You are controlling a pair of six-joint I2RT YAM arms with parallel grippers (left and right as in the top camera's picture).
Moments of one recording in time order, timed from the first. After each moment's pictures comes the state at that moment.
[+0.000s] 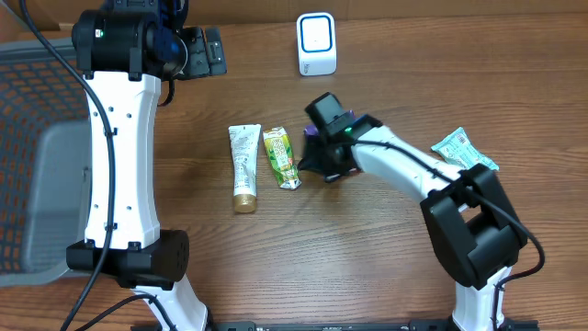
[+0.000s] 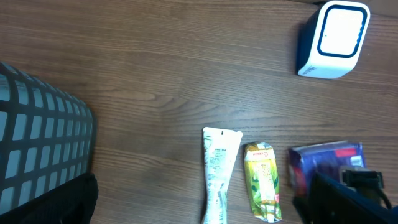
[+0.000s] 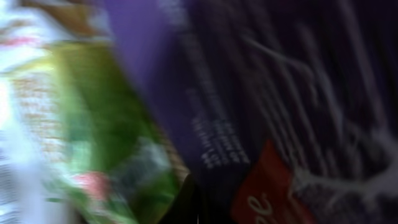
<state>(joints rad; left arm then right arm) -0.09 1.92 2.38 -1.49 -0.10 -0.25 0.59 2.03 1.42 -0.63 -0.20 0.75</state>
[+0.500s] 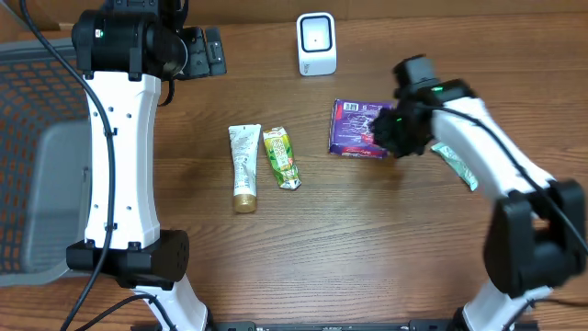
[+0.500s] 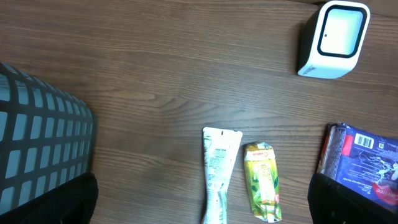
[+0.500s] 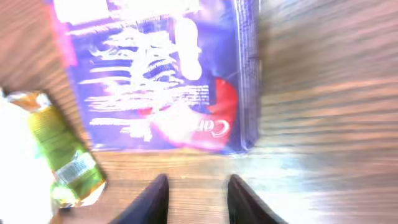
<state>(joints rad) -0.09 1.92 2.38 -1.50 -0.10 -0.25 0.24 1.87 1.46 -0.92 -0.24 0.56</state>
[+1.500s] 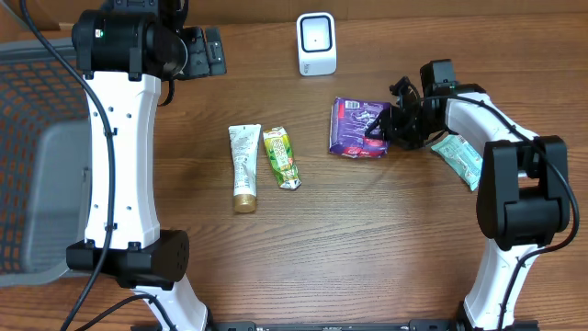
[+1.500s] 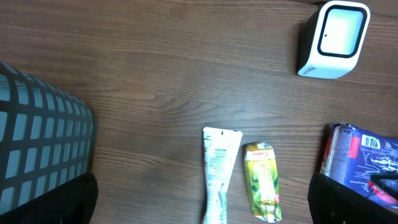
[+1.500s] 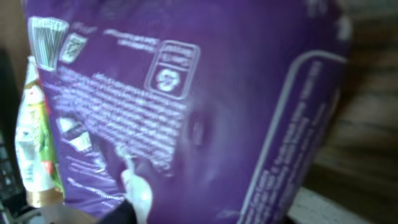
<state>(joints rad) -0.09 1.92 2.38 -1.49 -0.10 -0.25 0.09 2.13 1.46 -0.67 -0.66 0.15</state>
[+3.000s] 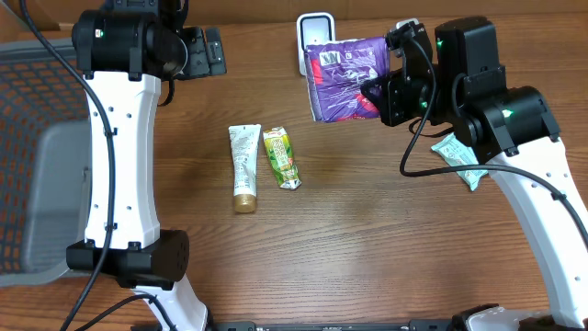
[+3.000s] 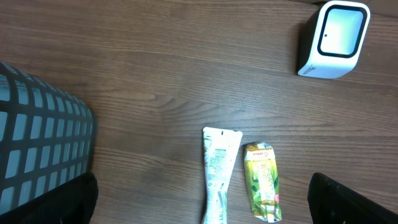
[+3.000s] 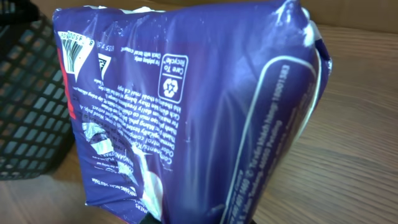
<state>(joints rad) -0.09 1.92 2.38 -1.49 -0.10 -0.25 0.31 1.51 1.63 -0.86 -0.39 0.10</state>
